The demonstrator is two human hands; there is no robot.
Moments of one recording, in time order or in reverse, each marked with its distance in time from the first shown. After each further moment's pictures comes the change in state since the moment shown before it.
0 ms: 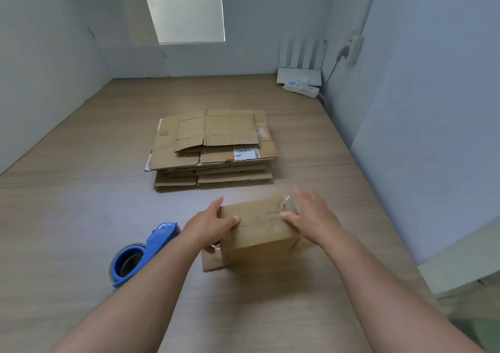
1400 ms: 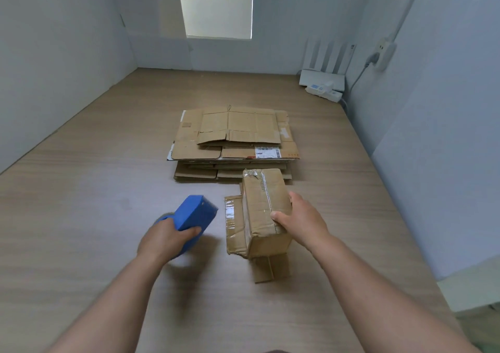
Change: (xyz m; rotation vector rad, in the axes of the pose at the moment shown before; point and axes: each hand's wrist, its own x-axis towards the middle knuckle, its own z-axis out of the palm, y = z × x) left_hand -0.009 -0.115 -0.028 -0.017 0.351 -0.148; right_hand 0.012 -0.049 0.040 0.195 0.010 0.018
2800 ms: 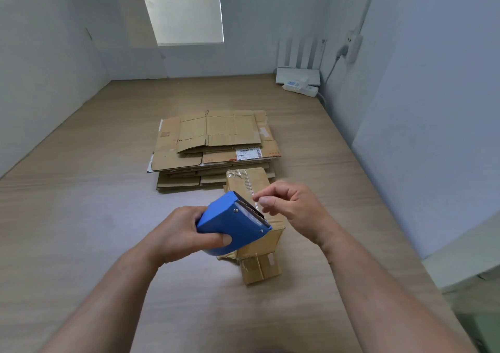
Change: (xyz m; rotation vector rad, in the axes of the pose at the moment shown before) left_hand -0.041 0.081 -0.032 -0.244 -0.461 0.567; right_hand -0.047 -0.022 -0.059 0.654 -0.134 -0.362
